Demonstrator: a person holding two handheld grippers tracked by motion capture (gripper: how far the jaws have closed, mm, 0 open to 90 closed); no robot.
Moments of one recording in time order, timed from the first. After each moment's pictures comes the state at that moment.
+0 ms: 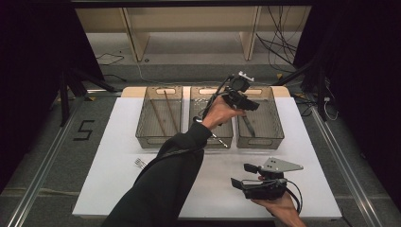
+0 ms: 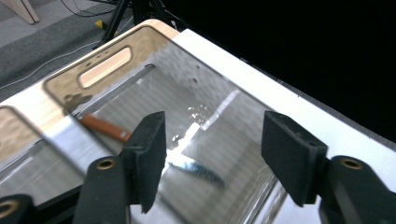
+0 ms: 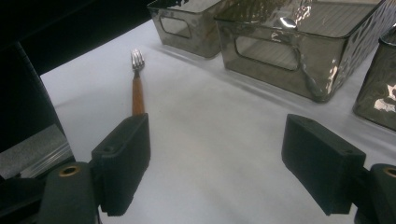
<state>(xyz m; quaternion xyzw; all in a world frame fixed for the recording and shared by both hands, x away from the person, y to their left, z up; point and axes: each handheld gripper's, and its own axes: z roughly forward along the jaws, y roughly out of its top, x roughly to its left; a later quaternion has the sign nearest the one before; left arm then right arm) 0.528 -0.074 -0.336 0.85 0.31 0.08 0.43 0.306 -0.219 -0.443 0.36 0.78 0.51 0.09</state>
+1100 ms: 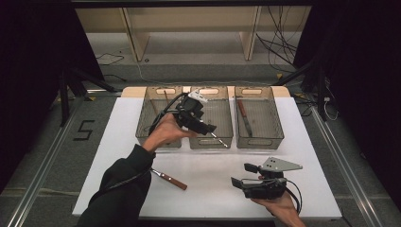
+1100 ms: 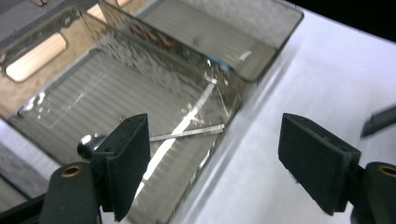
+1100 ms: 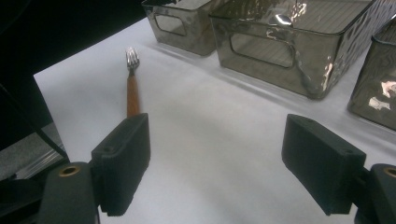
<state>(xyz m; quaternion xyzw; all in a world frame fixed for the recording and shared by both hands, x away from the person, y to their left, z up) 0.457 0.054 -0.344 0.89 0.27 0.09 0.37 0.308 -0.220 -0.444 0.36 0.78 0.50 0.10</state>
